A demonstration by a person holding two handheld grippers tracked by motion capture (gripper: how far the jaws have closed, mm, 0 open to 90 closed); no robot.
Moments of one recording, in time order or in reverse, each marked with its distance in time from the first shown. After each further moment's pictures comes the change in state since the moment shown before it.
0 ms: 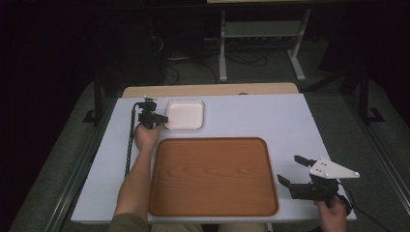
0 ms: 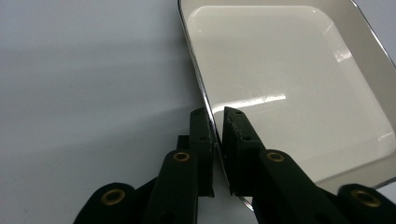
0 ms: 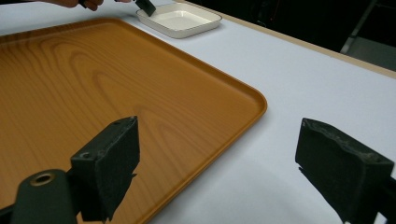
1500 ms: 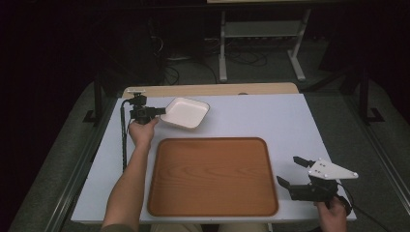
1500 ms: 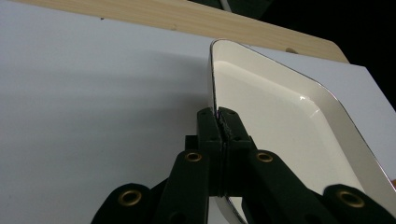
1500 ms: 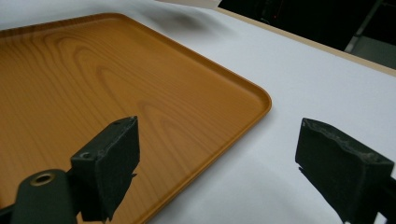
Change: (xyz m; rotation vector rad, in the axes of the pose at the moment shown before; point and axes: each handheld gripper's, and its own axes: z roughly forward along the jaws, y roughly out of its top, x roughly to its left) left arm -0.003 0.008 -0.048 -0.153 -0.173 -0.156; right arm 0.002 0.000 0.000 0.011 0.010 -0.015
